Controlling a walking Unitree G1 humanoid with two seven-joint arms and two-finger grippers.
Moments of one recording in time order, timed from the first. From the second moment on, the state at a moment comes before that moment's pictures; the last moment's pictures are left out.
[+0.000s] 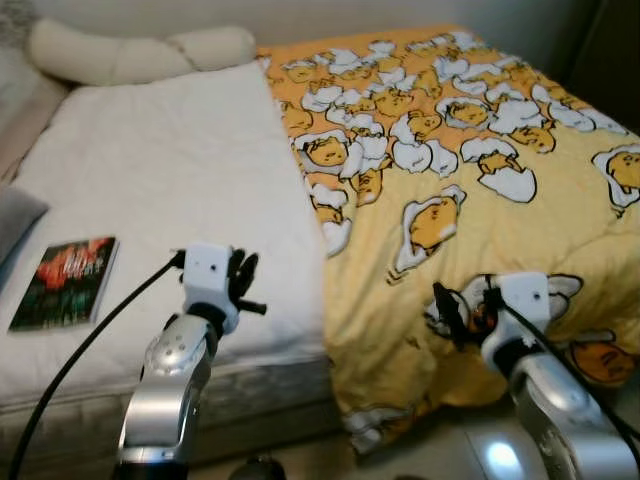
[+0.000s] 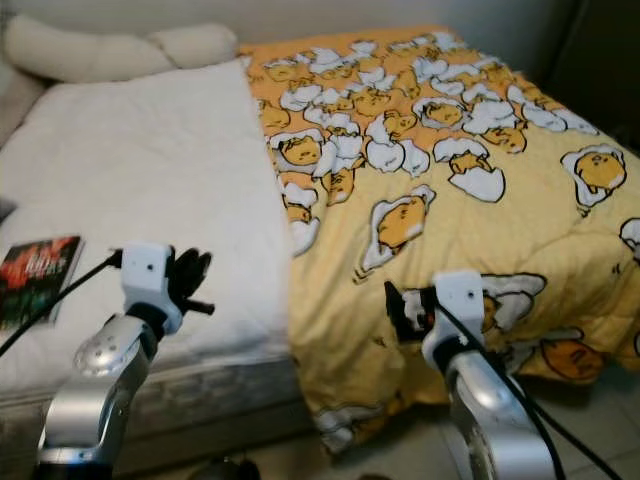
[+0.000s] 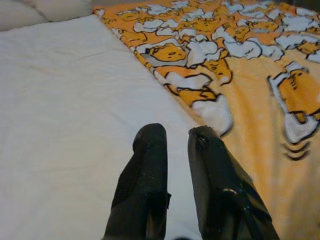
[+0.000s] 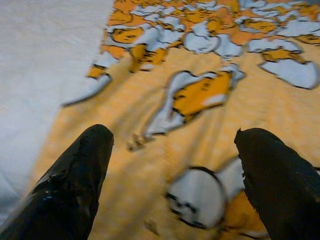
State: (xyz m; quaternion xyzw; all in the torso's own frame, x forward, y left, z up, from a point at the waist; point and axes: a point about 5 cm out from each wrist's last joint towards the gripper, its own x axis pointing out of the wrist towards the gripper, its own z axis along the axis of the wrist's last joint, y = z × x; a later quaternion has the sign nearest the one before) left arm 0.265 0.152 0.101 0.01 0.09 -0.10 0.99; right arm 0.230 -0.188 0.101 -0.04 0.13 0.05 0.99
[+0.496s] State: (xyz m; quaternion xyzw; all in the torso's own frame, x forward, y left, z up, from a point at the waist) left arm 0.265 0.148 0.105 0.02 0.07 -0.11 0.99; right arm 0.220 -0.193 0.084 -0.02 0.15 0.00 0.99
